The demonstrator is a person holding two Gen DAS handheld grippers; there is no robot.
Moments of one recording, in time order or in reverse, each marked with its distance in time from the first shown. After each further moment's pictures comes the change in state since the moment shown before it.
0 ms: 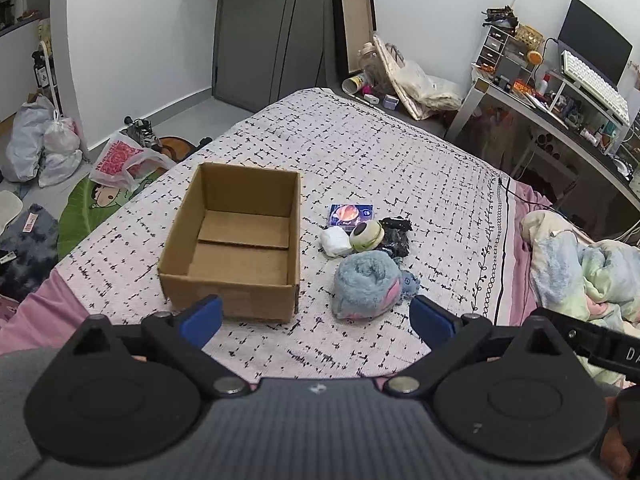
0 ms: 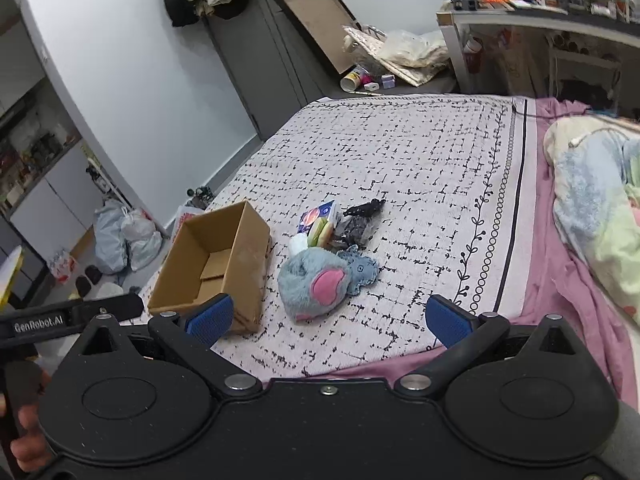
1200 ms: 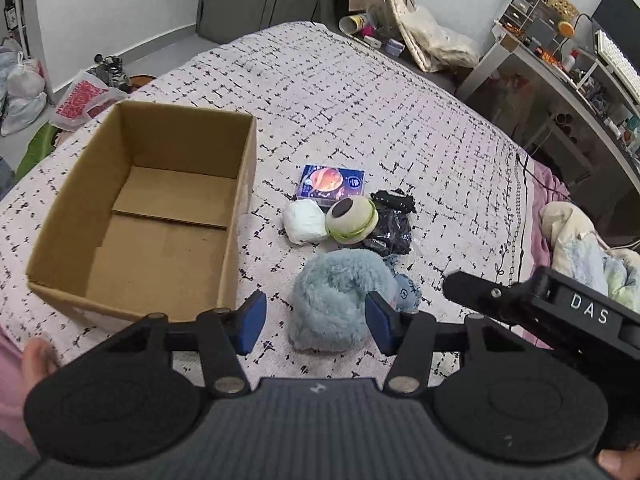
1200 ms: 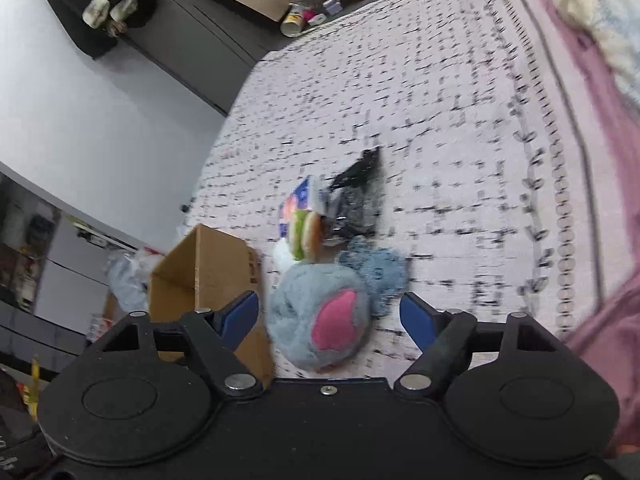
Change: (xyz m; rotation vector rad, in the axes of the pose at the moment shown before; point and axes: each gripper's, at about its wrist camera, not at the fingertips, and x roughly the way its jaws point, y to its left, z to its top) left arm 0.150 -0.019 0.022 -0.078 0.180 -0.058; right arm 0.155 -0.043 0.019 0.368 0.148 0.102
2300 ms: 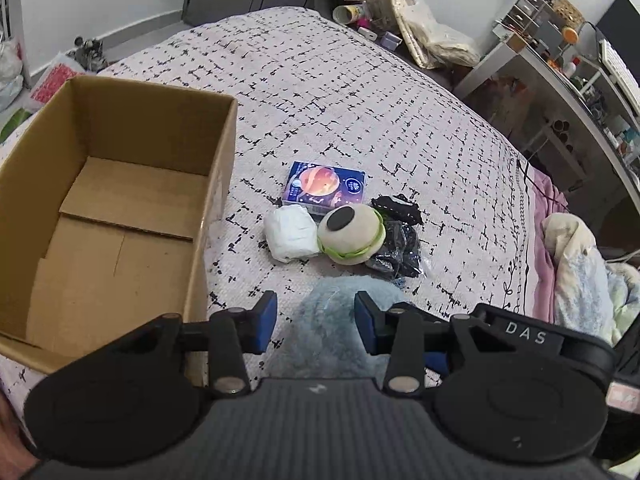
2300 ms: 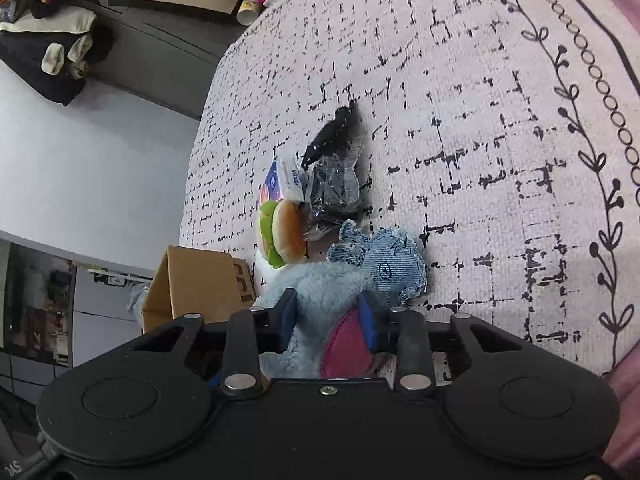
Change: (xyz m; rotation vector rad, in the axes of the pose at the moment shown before) left arm 0.059 0.009 0.012 -0.023 0.000 -0.071; right arm 0.062 -0.029 -0.003 0.190 0.025 0.031
